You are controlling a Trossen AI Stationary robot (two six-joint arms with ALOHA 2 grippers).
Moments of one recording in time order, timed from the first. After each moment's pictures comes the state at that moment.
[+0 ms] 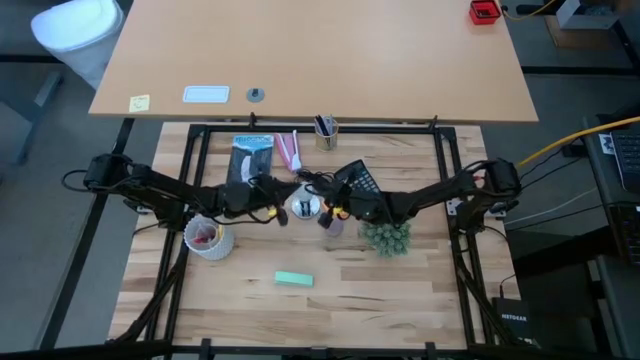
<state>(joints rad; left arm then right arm) -0.05 1.34 0.51 0.71 -0.53 -0.04 0.11 1.69 0.88 0.58 0.59 0.02</state>
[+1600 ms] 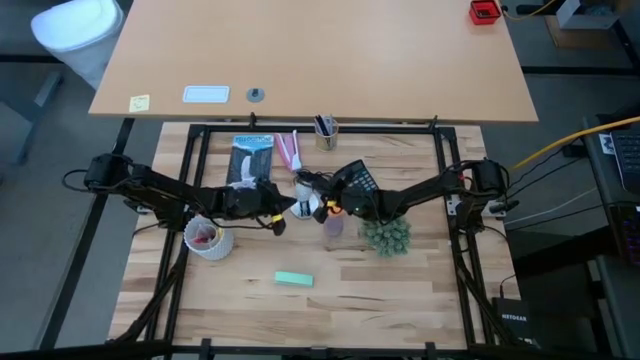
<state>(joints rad) -0.06 1.34 0.51 0.40 -0.41 -0.31 0.04 1.81 0.88 0.63 0.56 0.13</state>
